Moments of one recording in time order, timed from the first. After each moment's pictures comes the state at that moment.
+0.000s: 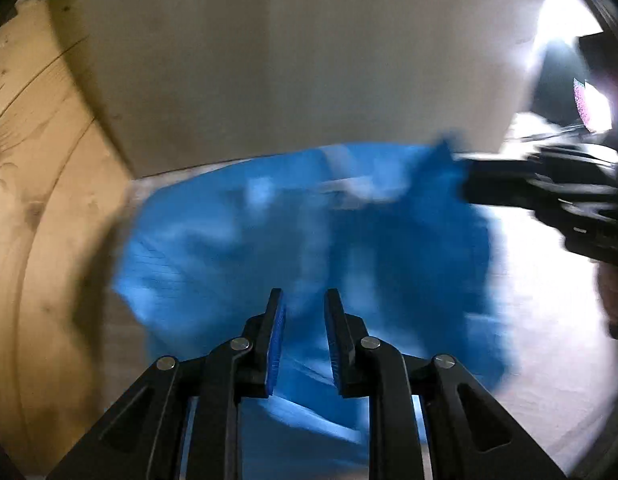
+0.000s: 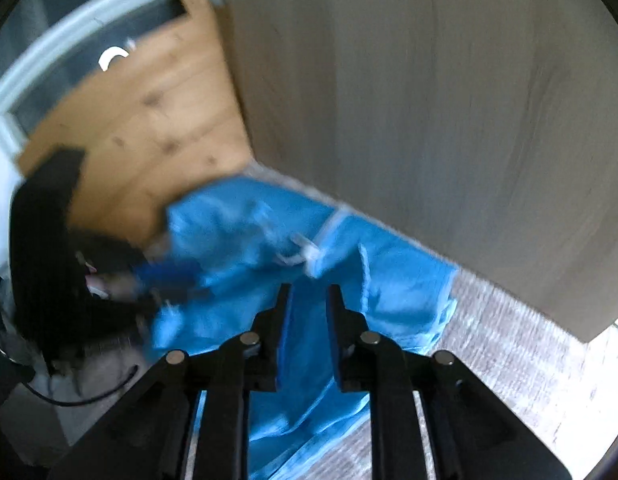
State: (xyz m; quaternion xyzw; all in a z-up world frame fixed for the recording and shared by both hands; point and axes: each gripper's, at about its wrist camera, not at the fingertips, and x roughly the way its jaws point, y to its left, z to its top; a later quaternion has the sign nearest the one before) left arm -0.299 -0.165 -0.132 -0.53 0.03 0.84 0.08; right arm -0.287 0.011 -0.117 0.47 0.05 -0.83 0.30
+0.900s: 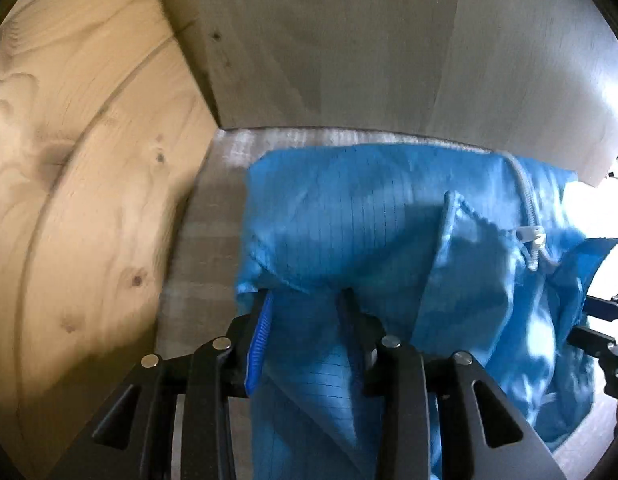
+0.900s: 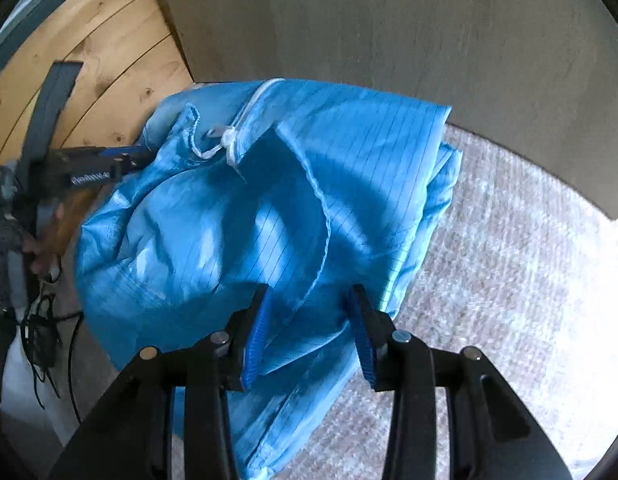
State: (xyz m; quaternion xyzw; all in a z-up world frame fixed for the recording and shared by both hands) left arm -0.301 -0.260 -0.181 -0.54 0.01 0.84 -0.01; right arm -0.263 0.011 -0.178 0.54 0.03 -0.80 0.24
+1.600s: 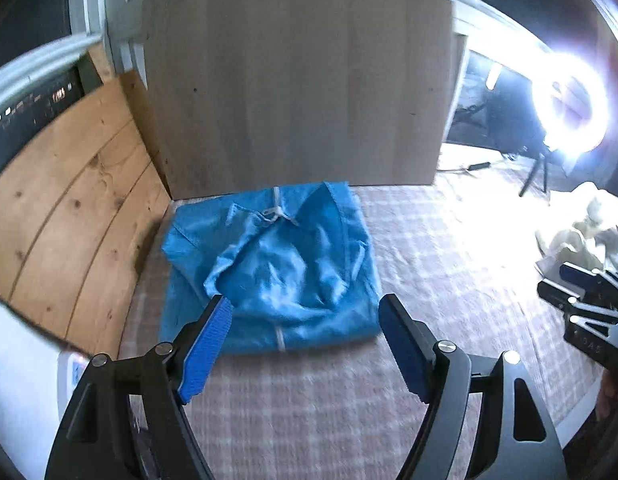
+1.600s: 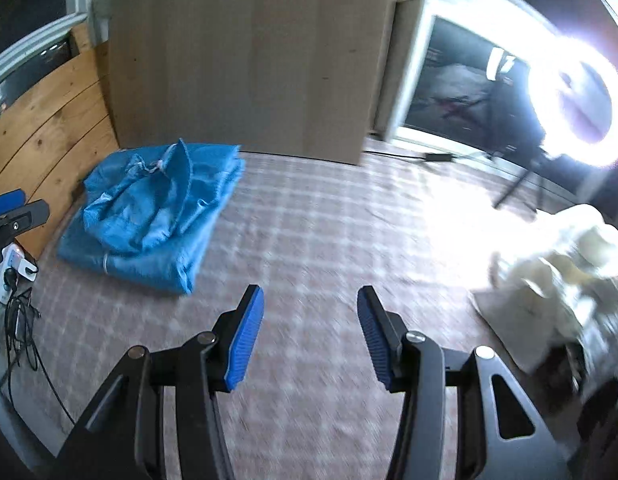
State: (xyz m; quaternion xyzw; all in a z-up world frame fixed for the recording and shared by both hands) left arm -0.069 -0.108 -0.020 -0.42 0.02 0.91 0.06; right arm -0.045 0.147 -0.038 0.44 0.04 -0.90 -0.02
